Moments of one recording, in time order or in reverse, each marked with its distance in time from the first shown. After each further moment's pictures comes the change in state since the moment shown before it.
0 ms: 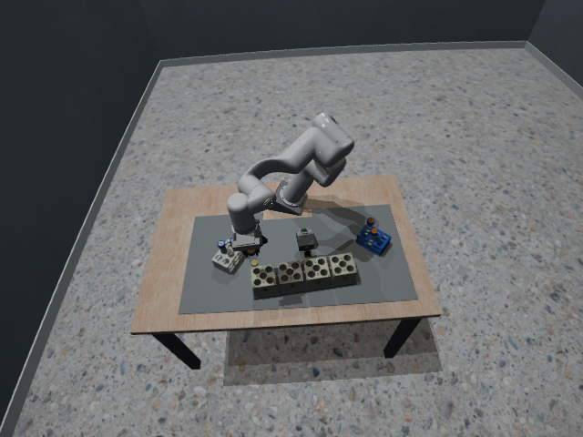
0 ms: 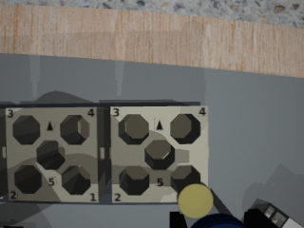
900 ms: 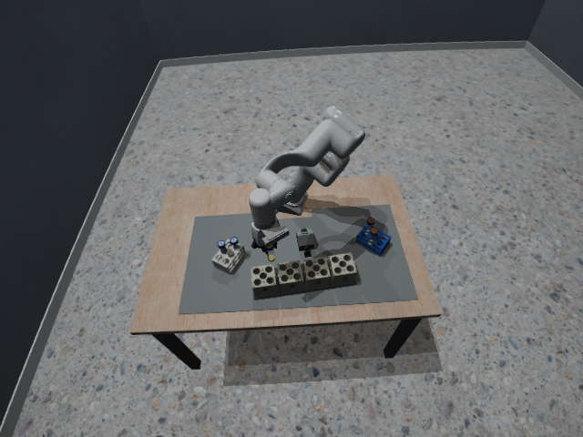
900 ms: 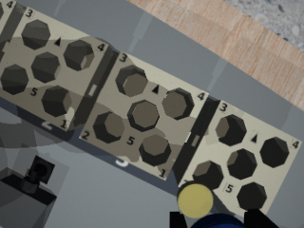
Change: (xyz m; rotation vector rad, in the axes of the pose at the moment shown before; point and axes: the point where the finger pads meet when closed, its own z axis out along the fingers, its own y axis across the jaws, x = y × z) arm -0.012 -0.069 0.001 0.005 -0.011 -0.469
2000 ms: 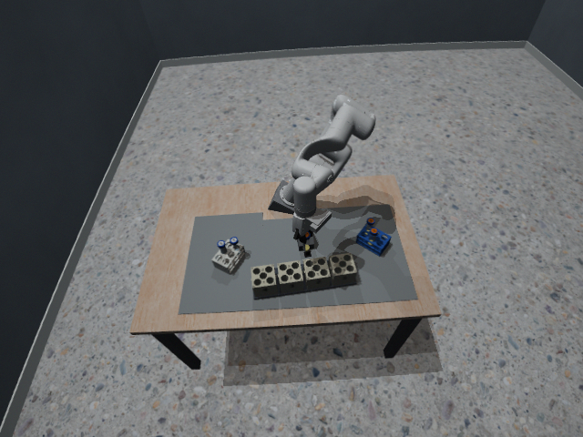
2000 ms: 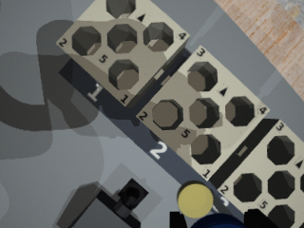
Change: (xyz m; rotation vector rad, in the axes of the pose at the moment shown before) arm 0.043 -0.140 0.000 -0.006 0.009 -0.279
